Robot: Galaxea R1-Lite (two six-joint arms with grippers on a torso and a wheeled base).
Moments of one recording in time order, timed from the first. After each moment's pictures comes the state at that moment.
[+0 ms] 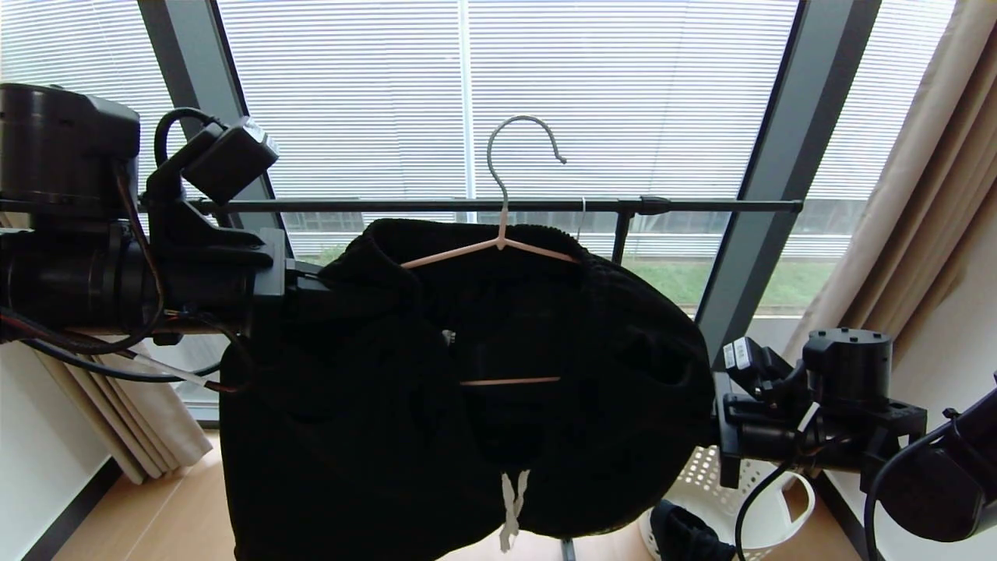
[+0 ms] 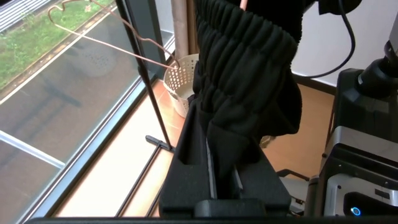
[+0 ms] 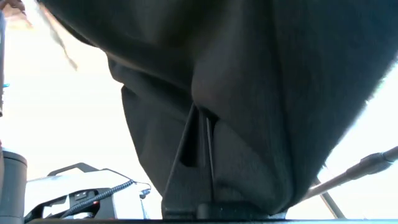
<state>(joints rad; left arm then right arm) -0.27 1.50 -1.10 0.03 -0.80 0.35 0.17 1.95 -0.48 -1.00 0.92 -0.37</state>
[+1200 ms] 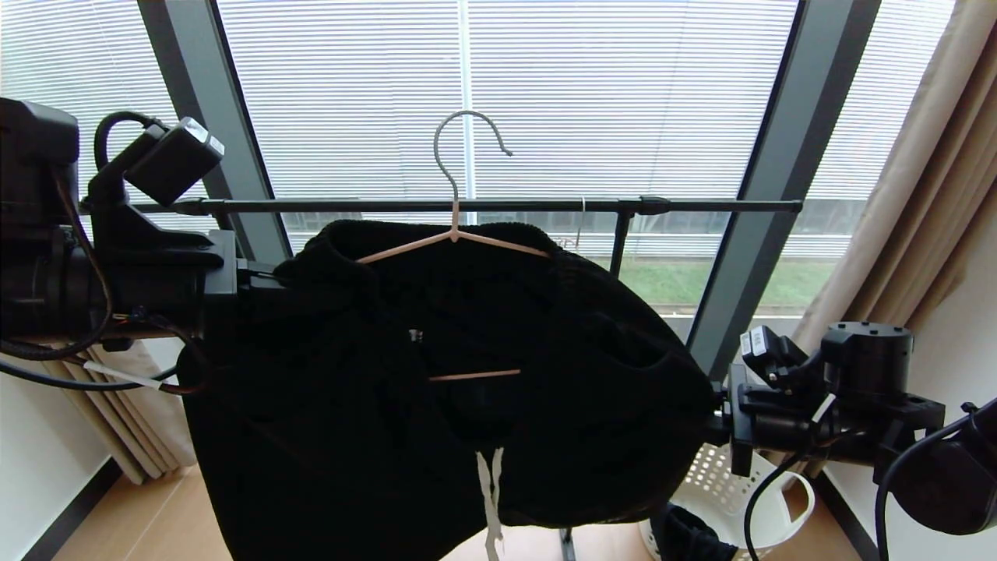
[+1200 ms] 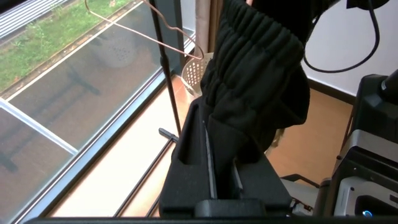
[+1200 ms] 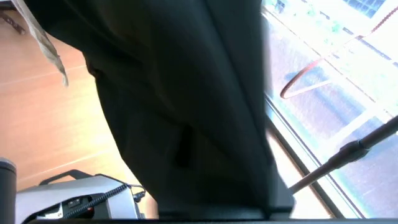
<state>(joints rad) -0.17 1.45 -1.05 0.03 -0.80 0.35 0.13 1.93 -0.49 -0.99 0.93 -0.34</state>
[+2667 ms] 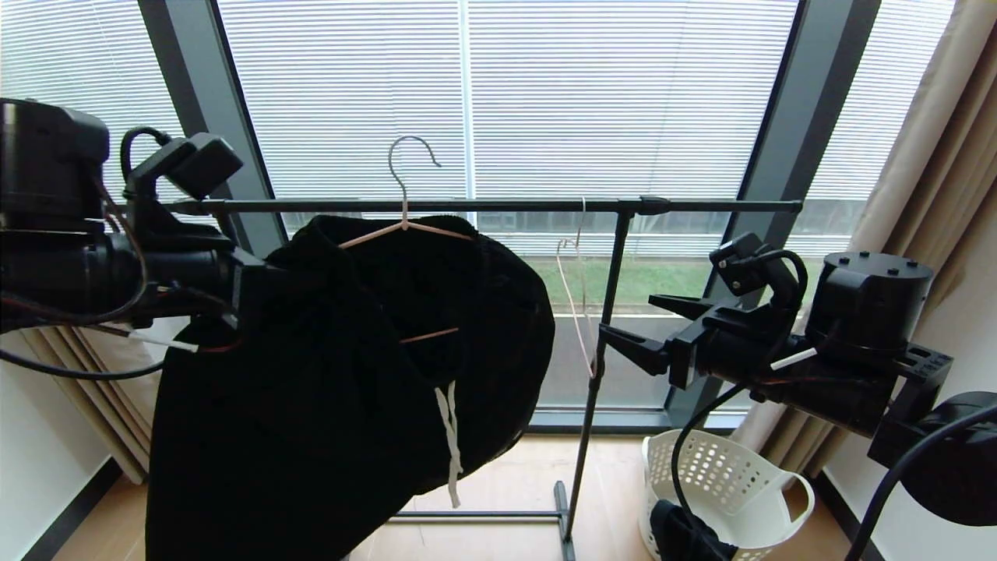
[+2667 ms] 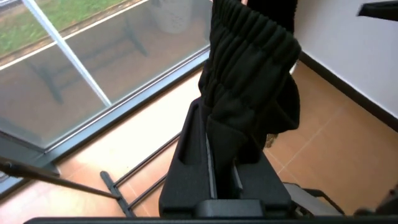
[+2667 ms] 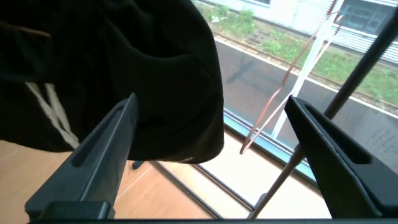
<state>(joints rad) -0.14 1.54 -1.12 0.03 -0.49 0.21 0.40 1.76 -0.66 -0.90 0.27 0.03</state>
